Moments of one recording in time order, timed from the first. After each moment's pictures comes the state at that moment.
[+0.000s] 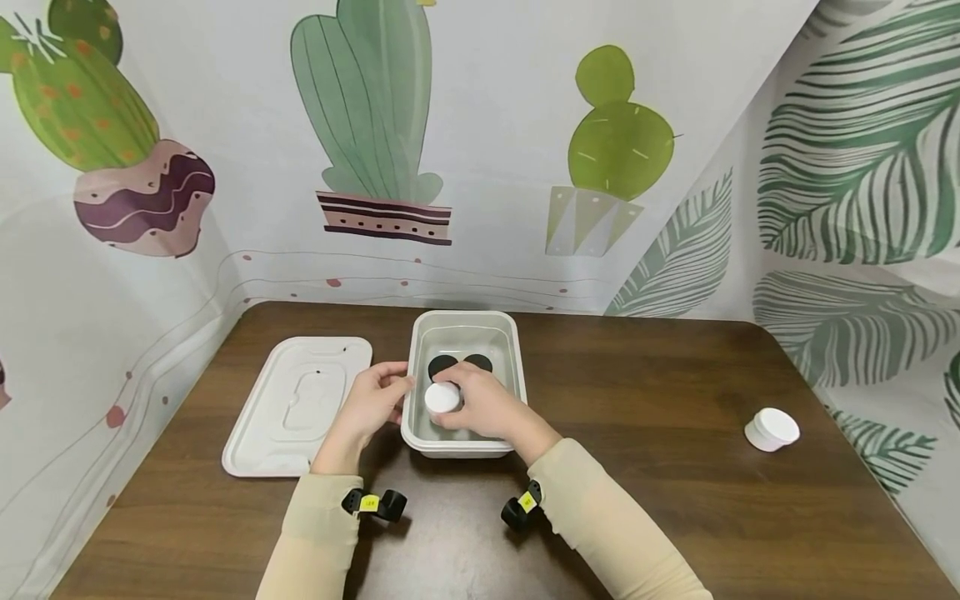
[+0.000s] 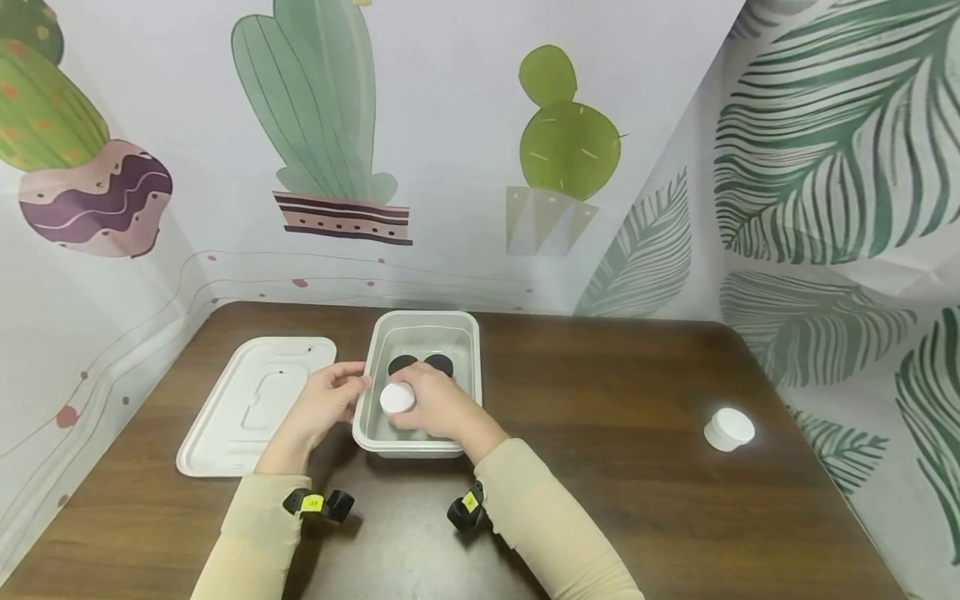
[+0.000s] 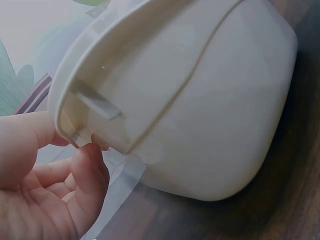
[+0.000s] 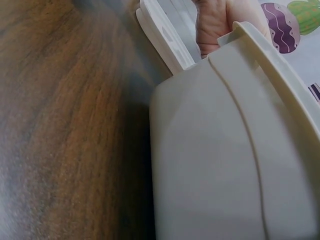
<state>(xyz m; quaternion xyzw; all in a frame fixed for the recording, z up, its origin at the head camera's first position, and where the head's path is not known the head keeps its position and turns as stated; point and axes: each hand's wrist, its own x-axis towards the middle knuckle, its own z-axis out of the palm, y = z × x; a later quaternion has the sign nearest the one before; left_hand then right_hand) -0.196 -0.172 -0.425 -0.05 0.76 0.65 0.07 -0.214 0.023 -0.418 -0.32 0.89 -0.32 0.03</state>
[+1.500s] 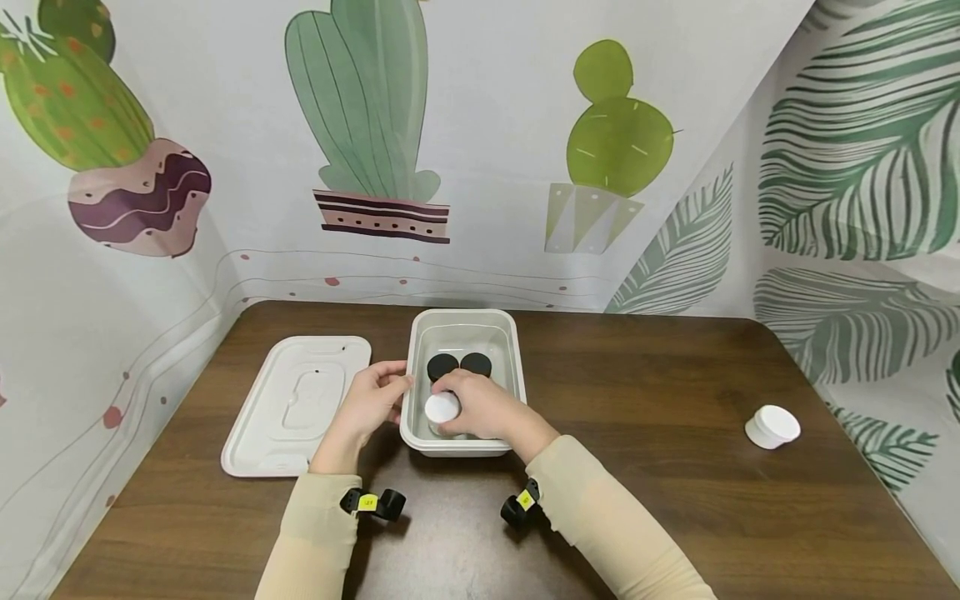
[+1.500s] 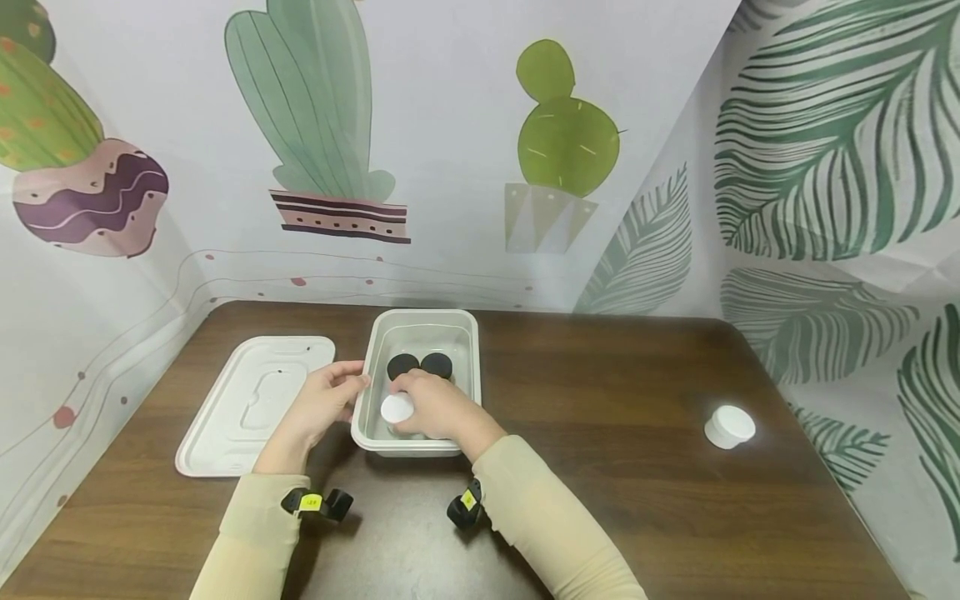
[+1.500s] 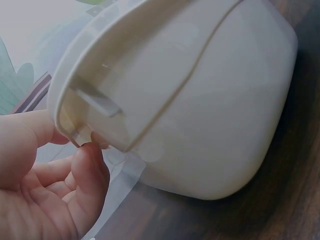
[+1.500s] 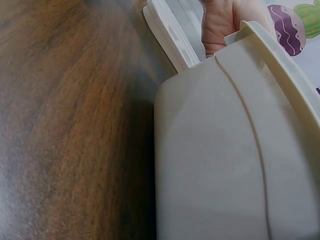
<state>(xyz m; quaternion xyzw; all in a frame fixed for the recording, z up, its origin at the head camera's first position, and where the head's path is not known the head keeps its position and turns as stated) -0.197 -0.172 -0.427 -0.05 0.76 0.65 0.07 -0.212 0.021 -0.417 -0.33 0.91 -0.25 0.08</state>
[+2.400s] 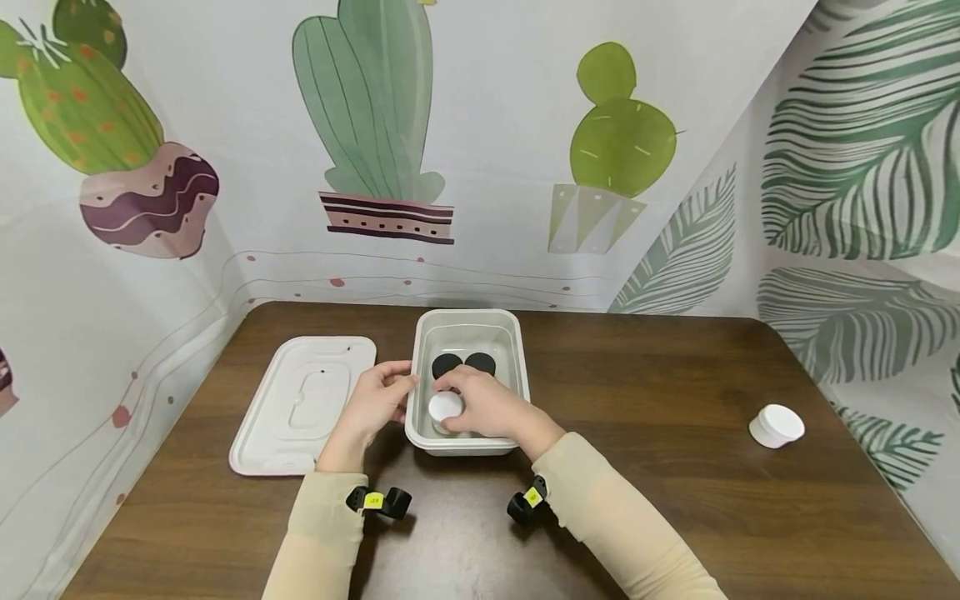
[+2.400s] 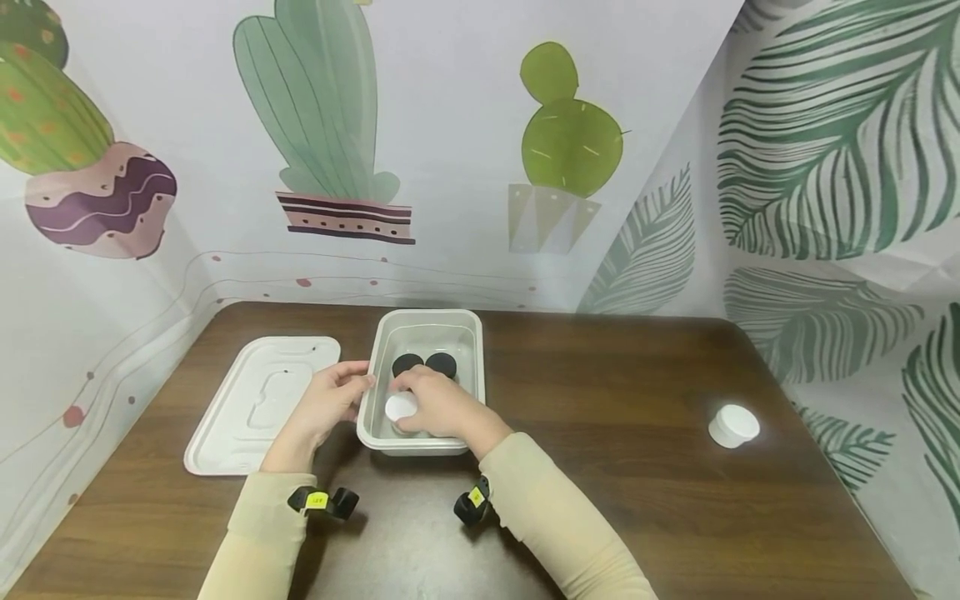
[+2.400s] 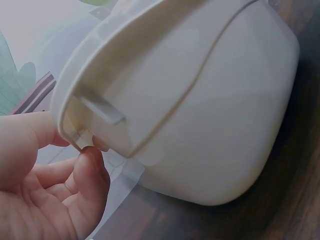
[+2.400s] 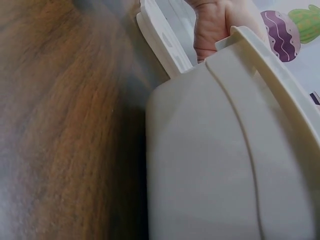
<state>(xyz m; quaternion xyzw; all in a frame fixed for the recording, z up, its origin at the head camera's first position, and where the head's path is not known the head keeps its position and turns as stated) -0.197 -0.173 -0.427 -0.05 0.75 0.65 0.07 -0.214 0.022 -0.416 -0.36 0.89 -0.28 0.07</state>
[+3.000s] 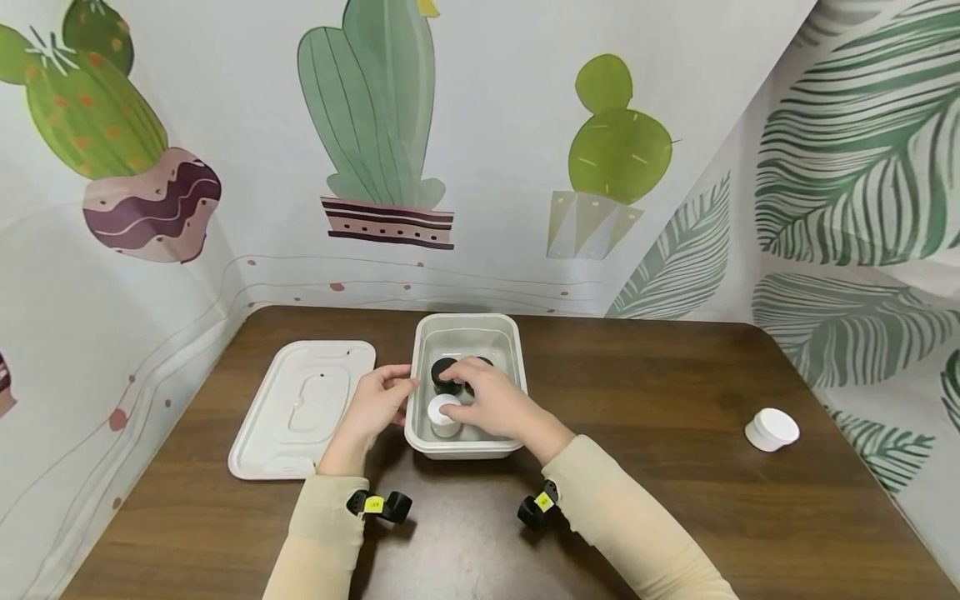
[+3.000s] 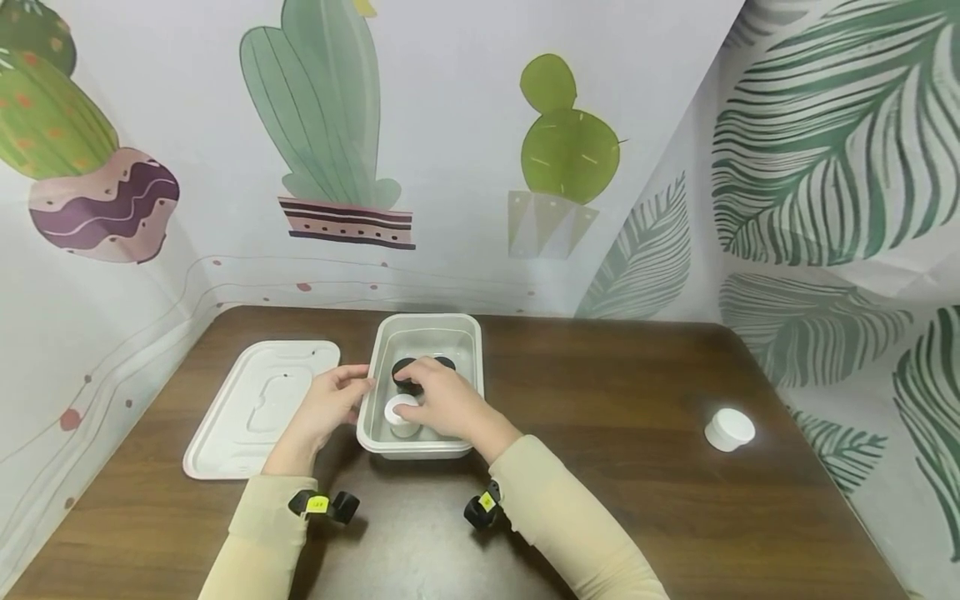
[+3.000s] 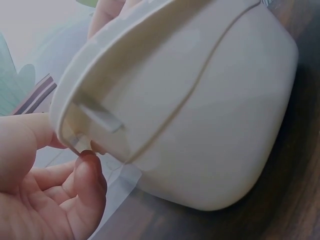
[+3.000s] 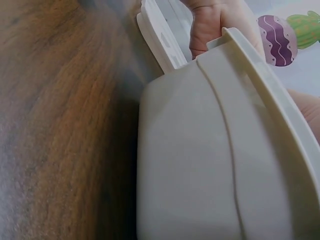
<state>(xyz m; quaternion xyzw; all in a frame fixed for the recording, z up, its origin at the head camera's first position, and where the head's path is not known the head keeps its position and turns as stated) -0.197 -0.170 -0.427 -0.07 0.77 0.64 0.05 -0.209 0.032 -0.406 -0.36 0.88 -0.31 -0.03</state>
